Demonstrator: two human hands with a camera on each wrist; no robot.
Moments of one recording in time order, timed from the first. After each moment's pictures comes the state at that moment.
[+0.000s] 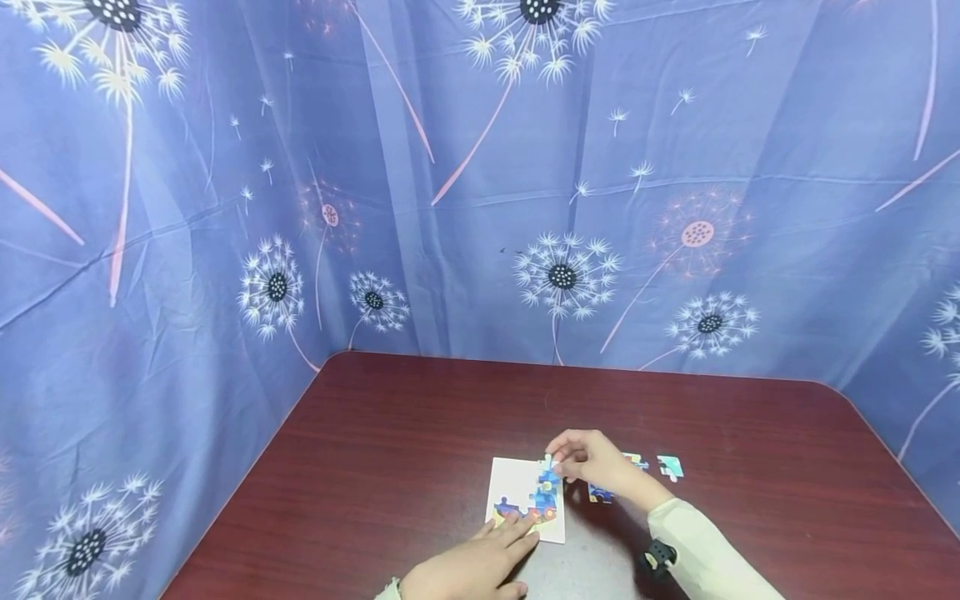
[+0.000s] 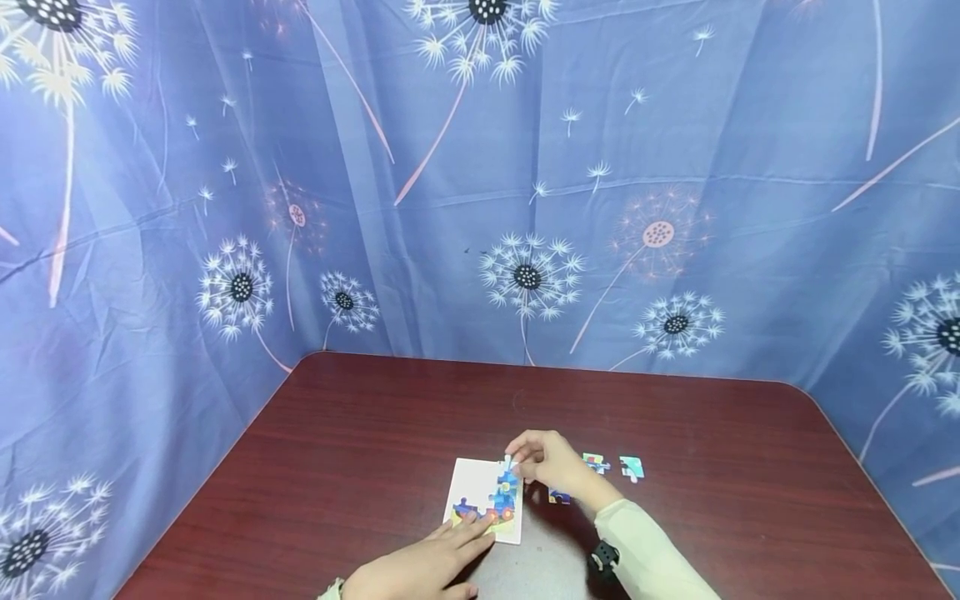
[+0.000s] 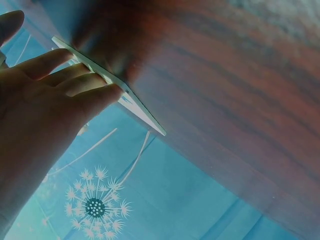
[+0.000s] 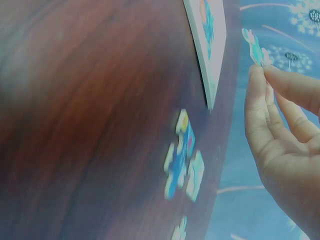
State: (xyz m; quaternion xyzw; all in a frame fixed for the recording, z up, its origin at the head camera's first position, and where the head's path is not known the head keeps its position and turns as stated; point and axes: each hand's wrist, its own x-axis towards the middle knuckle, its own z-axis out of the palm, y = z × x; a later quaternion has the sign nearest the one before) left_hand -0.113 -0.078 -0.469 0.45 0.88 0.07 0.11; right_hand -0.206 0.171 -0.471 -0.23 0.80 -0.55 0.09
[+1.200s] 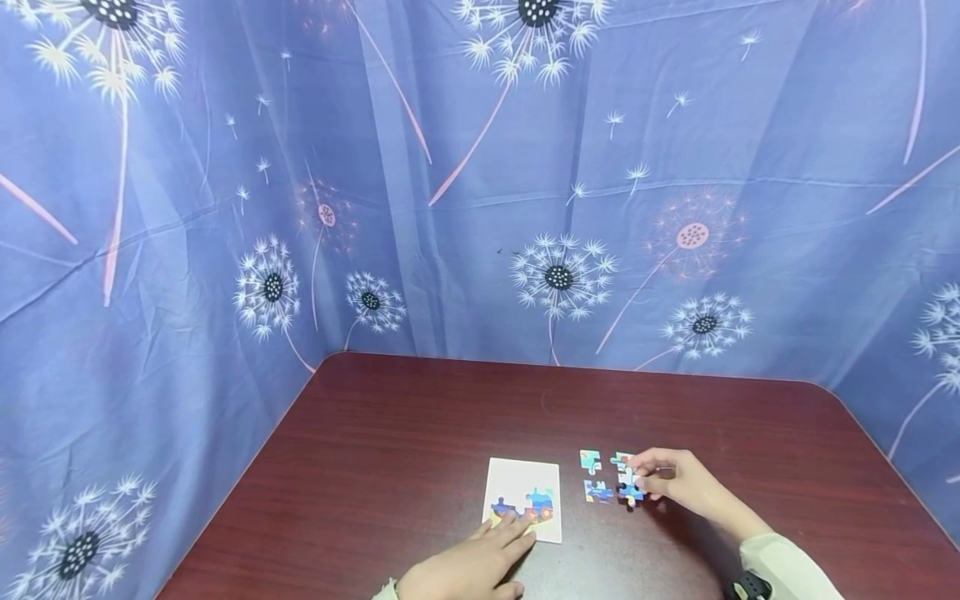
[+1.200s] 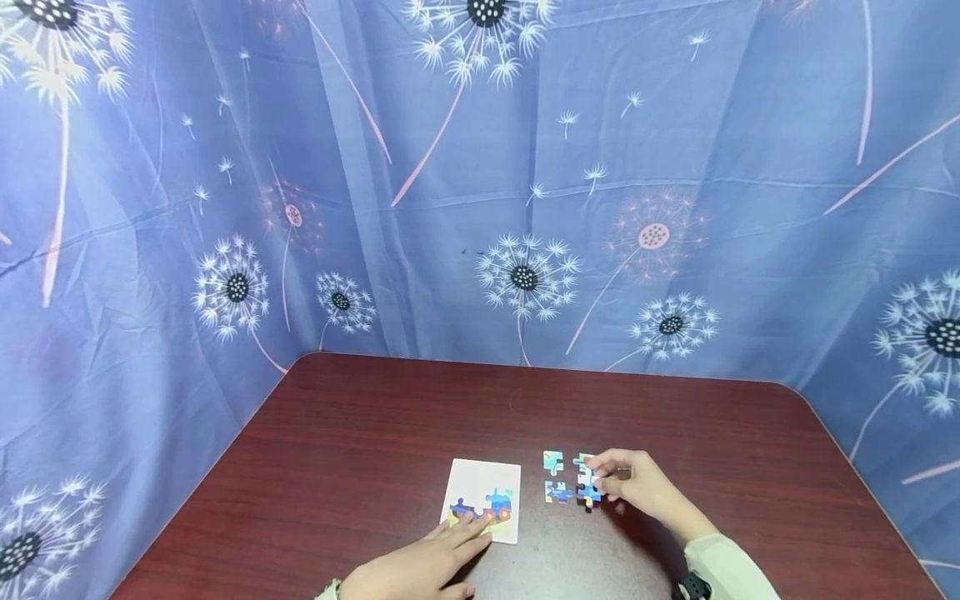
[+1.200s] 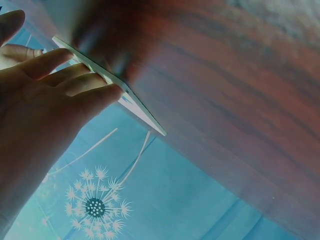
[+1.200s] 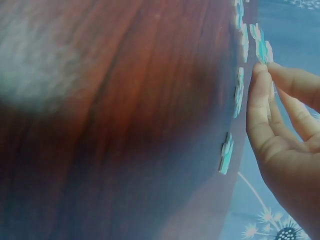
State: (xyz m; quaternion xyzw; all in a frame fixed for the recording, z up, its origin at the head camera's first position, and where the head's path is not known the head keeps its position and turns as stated) left_hand -0.113 -0.079 -0.470 0.45 0.88 0.07 0.11; right_hand -0.178 0.280 -0.485 -0.14 0.82 -0.55 0.09
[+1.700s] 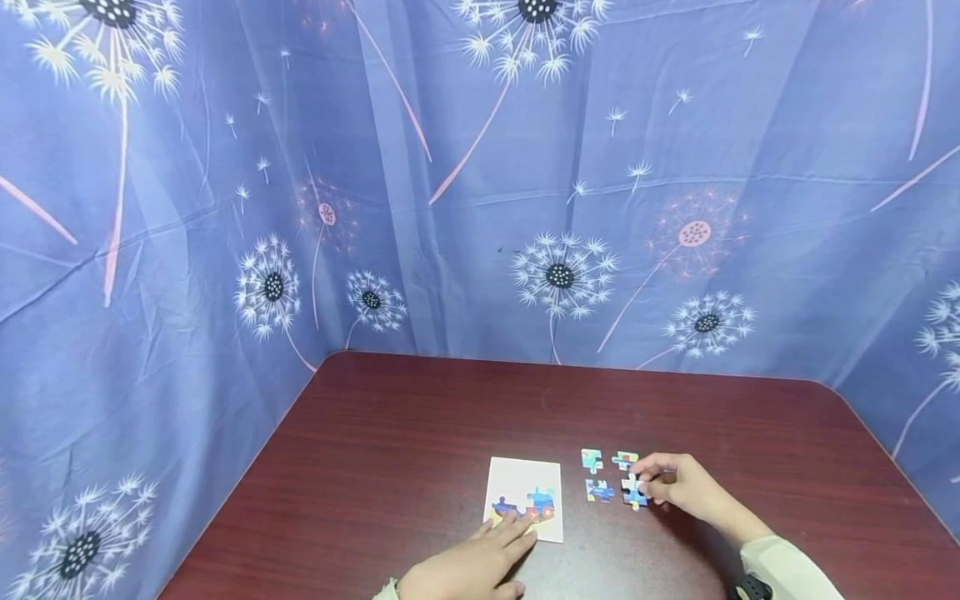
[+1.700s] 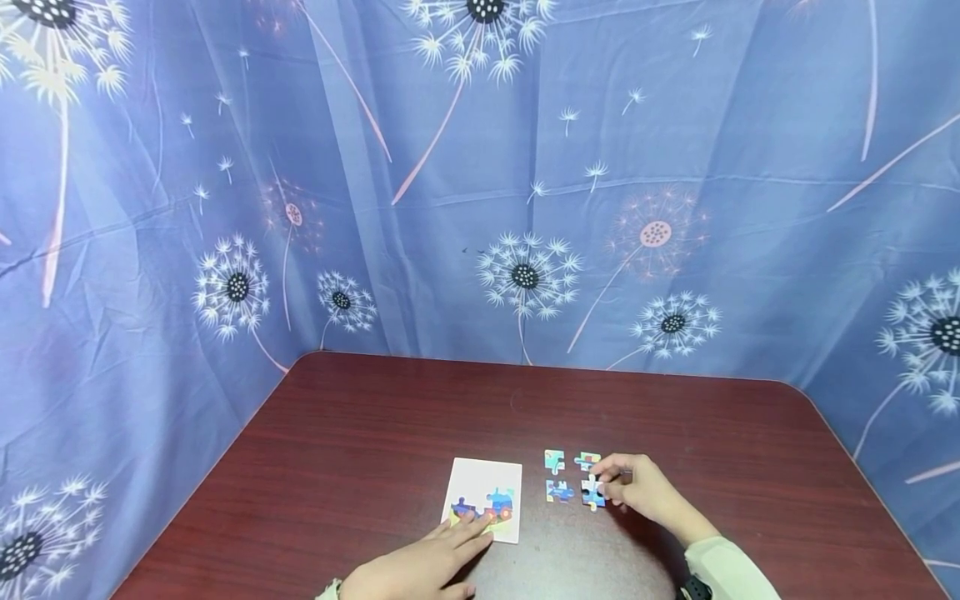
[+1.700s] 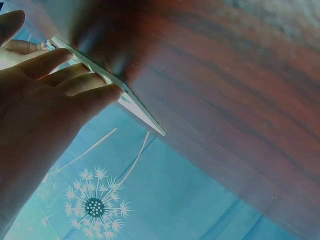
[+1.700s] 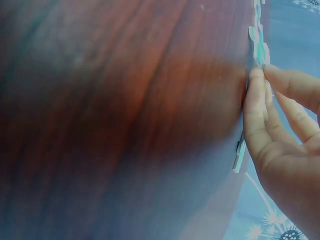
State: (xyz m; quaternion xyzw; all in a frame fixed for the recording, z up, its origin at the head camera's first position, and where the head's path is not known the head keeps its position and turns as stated) left_hand -0.114 -0.079 -0.472 0.46 0.88 0.07 0.10; right_hand -0.176 0.281 -0.492 -0.15 0.83 -0.54 0.10
